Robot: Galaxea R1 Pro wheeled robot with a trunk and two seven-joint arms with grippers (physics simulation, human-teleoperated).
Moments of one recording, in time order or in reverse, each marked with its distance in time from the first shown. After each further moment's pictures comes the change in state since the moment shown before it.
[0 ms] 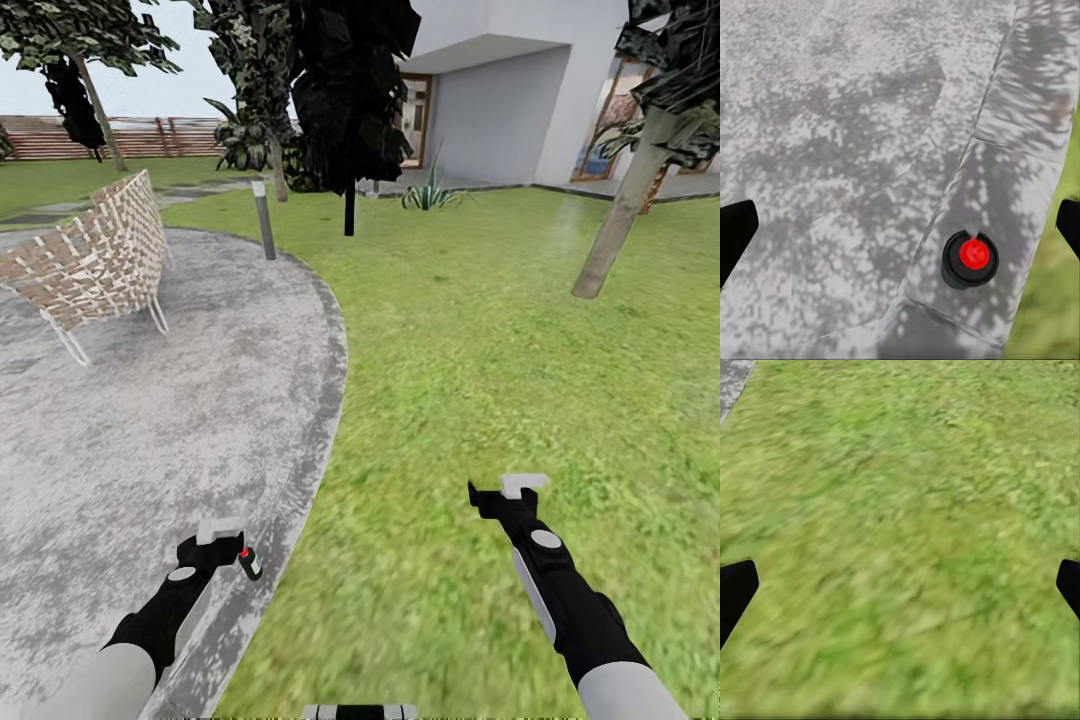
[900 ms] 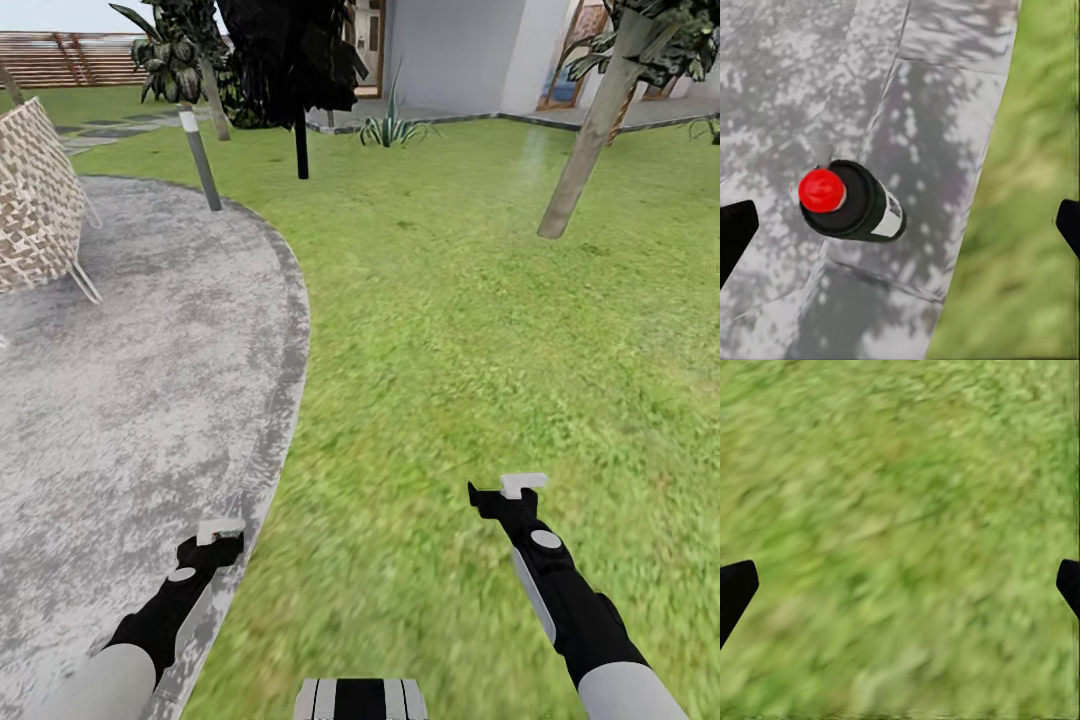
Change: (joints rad) left arm 0.001 0.000 0.000 0.003 -0.001 -0.002 0.000; right arm 0.001 0.000 0.001 -0.001 0.000 0.000 0.000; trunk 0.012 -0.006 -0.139
